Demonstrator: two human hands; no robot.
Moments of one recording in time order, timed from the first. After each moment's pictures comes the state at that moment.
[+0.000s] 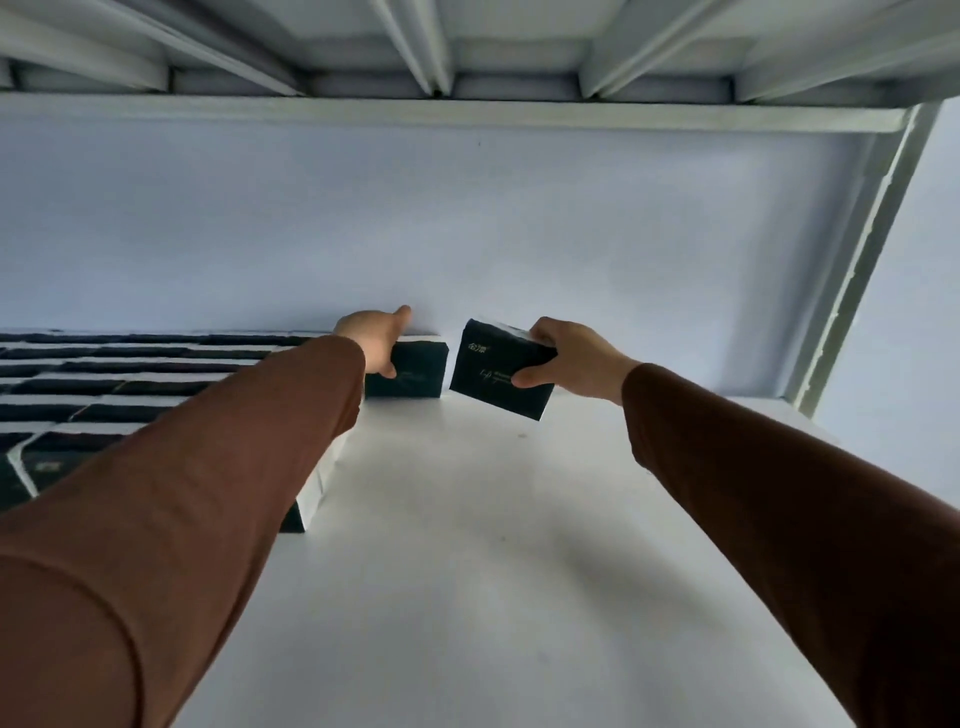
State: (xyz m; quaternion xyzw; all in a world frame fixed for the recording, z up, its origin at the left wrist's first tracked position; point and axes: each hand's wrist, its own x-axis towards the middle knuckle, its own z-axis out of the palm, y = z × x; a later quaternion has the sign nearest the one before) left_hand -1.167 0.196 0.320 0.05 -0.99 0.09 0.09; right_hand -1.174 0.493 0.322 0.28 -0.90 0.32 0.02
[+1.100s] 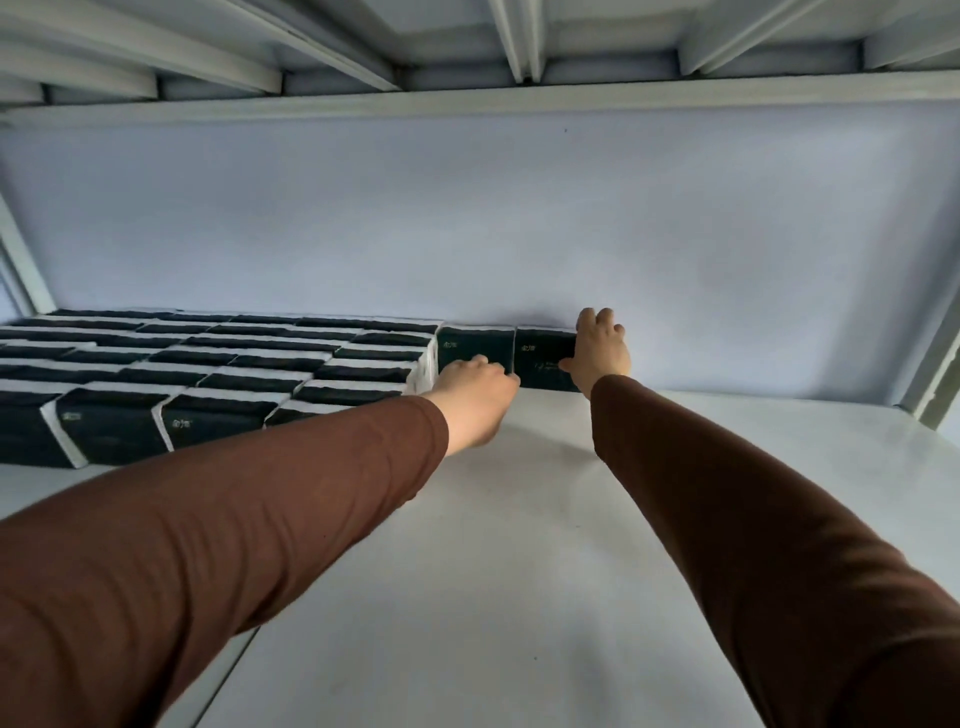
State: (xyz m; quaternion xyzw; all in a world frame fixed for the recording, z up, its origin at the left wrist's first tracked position) left_hand -1.070 0.274 0.288 -0.03 -0.97 0.22 0.10; right_hand -1.251 0.400 0.260 0.15 -0.94 0.21 0.22
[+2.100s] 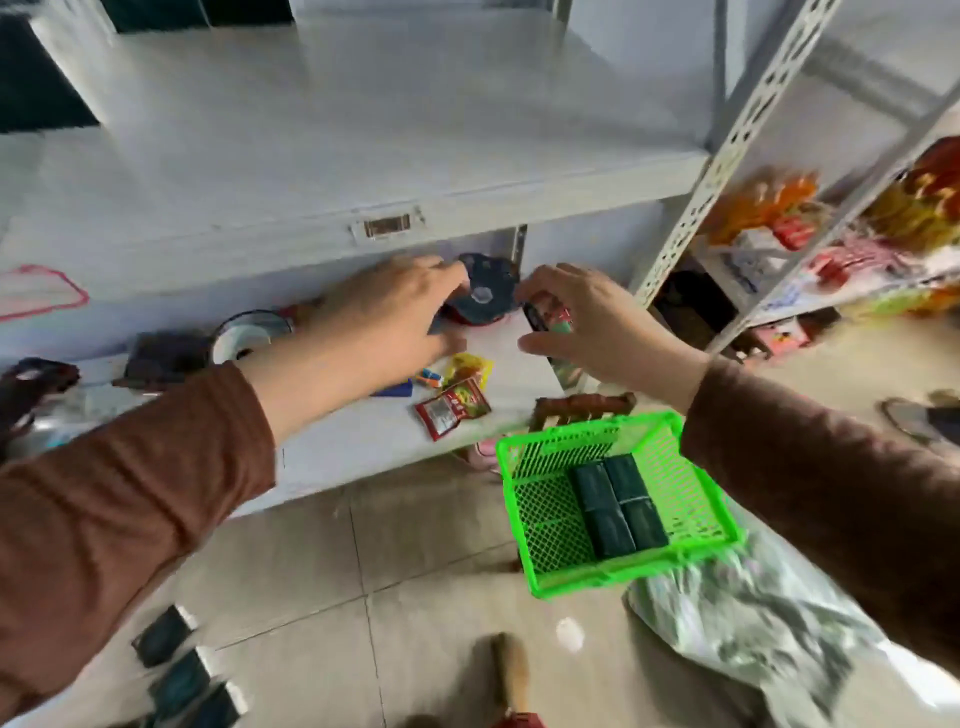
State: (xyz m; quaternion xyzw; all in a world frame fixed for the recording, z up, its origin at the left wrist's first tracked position) left_hand -0.720 0.490 0.225 -0.25 -0.96 -0.08 0.05; right_hand -0.732 0.720 0.193 0.20 -0.95 0.24 0.03
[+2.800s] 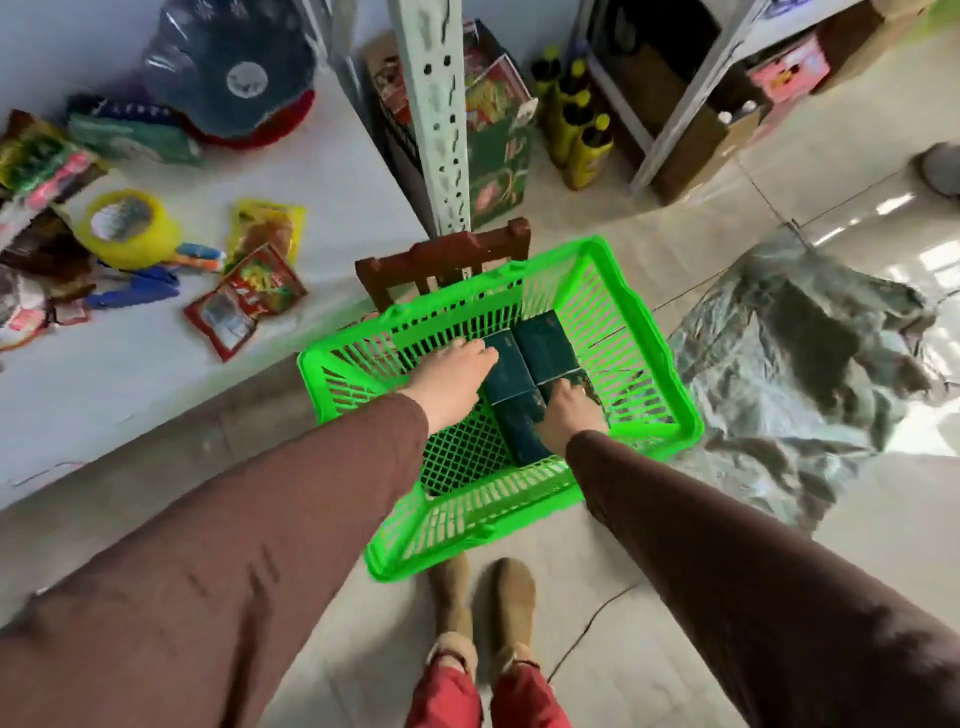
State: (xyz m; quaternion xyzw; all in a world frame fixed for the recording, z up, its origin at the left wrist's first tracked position) left_hand -0.756 0.829 -0.278 -0.35 -0.90 -0.01 -0.25; right_hand -0.669 0.990 -0.311 -0.24 -0.90 0.19 -0.30
